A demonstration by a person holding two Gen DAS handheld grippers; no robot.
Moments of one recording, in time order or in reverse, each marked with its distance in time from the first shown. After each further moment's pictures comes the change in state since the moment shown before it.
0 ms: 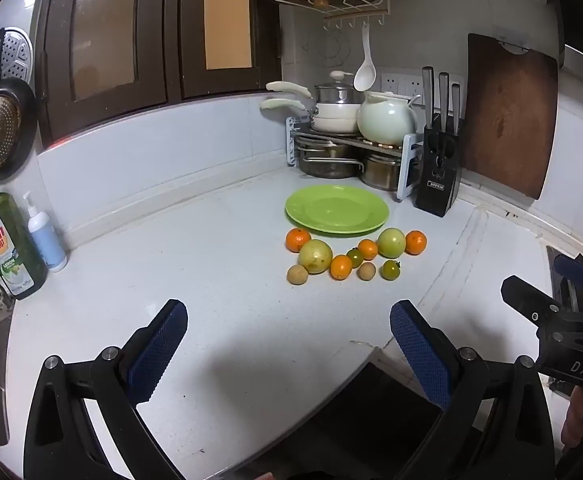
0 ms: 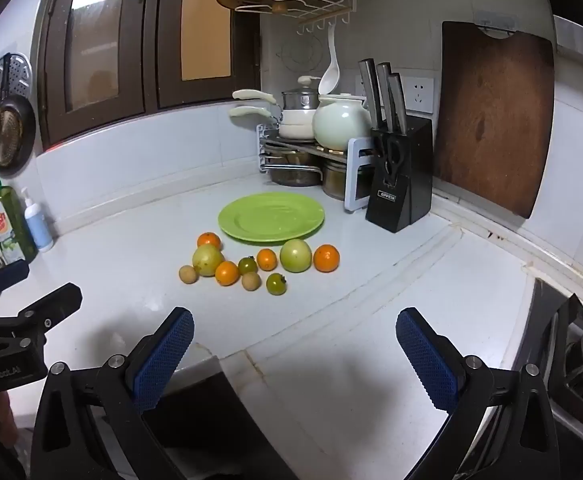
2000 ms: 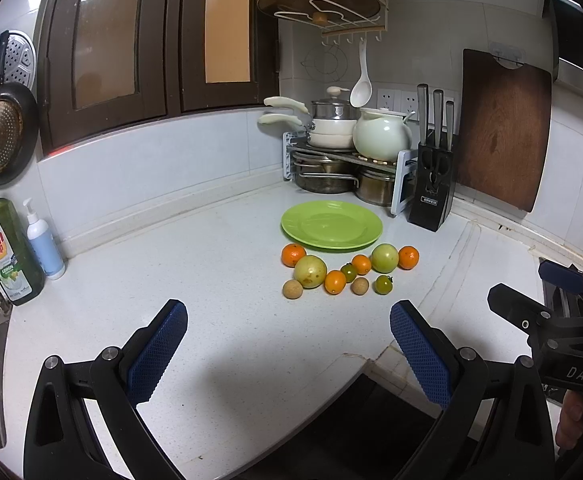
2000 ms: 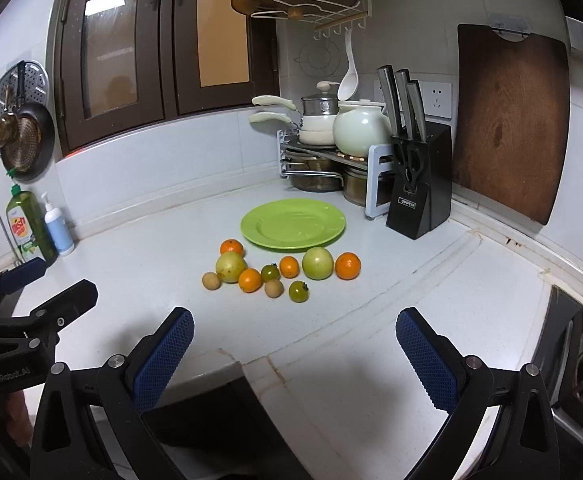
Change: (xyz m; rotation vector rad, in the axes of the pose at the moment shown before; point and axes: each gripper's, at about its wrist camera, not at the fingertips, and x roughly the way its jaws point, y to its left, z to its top) left arm -0.013 -0.003 0.009 -0.019 -0.039 -0.012; right arm -0.003 0.010 0.004 -0.008 -0.010 0.056
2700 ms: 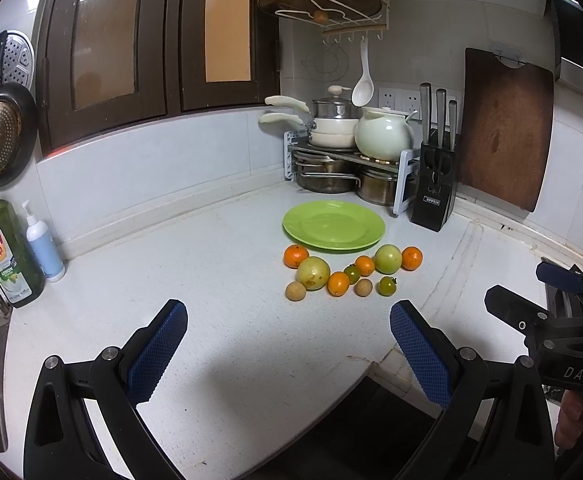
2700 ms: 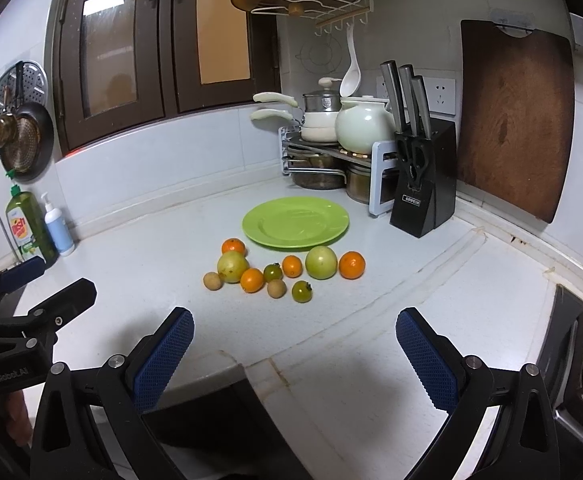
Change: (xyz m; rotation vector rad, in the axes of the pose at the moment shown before) left arm 0.004 0.005 0.001 -0.001 0.005 -0.004; right arm 0.006 0.004 -0.001 0.001 0.009 0.004
